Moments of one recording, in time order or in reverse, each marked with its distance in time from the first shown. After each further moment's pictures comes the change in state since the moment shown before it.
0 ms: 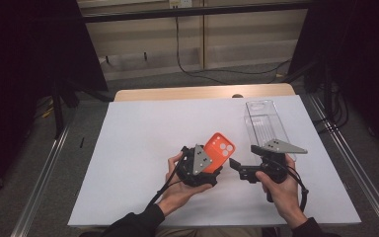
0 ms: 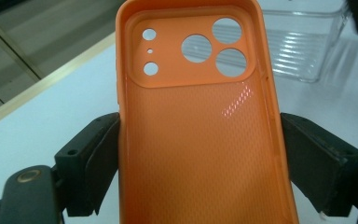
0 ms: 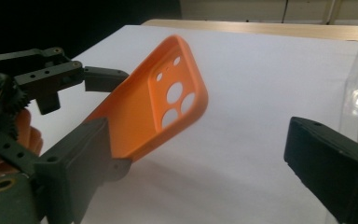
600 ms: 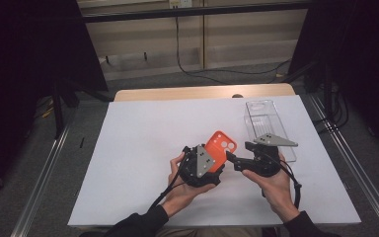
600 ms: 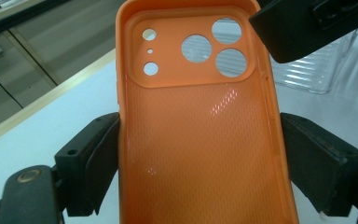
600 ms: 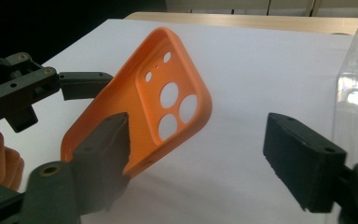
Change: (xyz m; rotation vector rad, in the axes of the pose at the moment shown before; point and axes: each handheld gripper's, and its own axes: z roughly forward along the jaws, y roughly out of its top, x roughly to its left) left arm -0.006 0.004 0.001 -0.035 0.059 -0.003; right arm 0.006 0.013 0.014 0.047 -0.062 0.029
